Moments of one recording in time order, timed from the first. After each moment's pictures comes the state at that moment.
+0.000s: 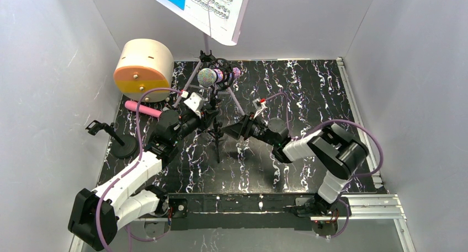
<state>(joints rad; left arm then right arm) -0.51 0.99 0.57 0.36 0.30 -0.03 0.79 1.69 0.55 1.18 -0.34 0.86</state>
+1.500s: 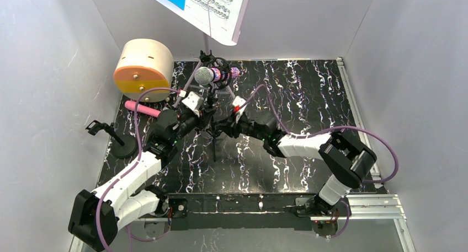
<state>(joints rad) -0.50 0.98 0.57 0.36 0.28 -0.02 0.87 1.62 0.74 0.81 -0.33 0.16</state>
